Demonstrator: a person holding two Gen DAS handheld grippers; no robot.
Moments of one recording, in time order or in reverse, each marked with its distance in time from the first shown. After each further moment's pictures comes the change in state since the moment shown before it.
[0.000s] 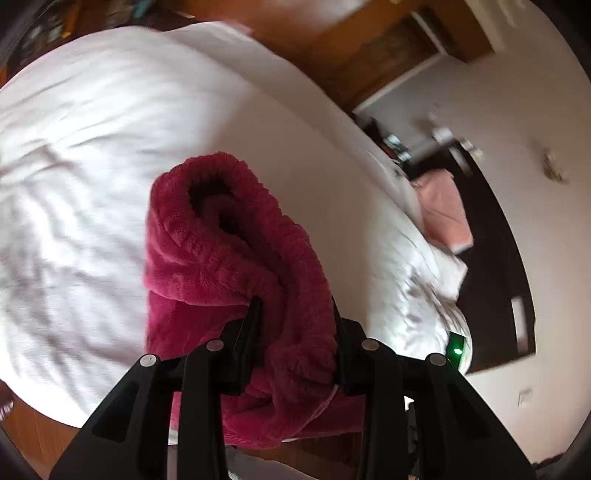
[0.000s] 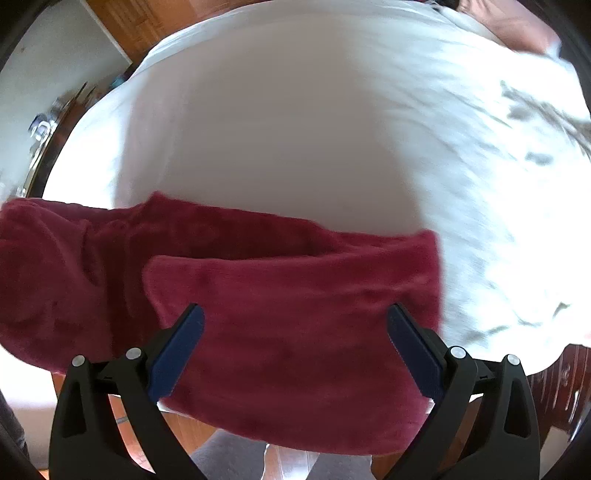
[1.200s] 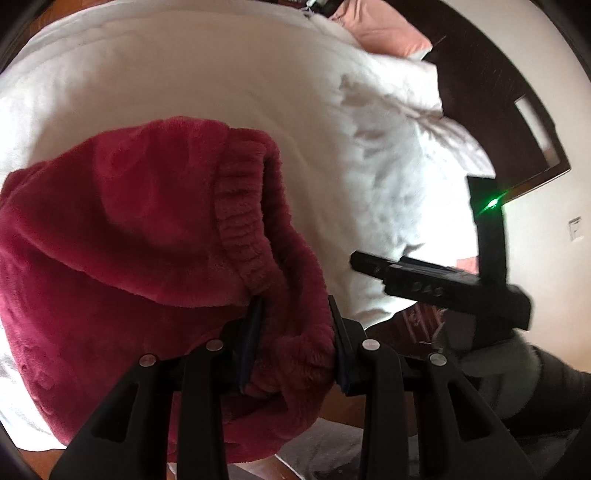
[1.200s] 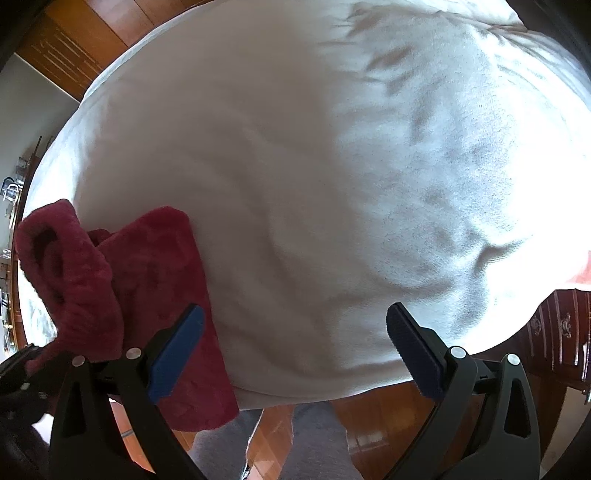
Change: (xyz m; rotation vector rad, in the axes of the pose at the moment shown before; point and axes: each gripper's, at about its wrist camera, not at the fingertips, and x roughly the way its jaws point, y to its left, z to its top) left arm 0.226 -0.231 -0.162 0.474 0.447 0.059; right arm -0.010 -0.212 -0.041 0.209 0.038 -0.023
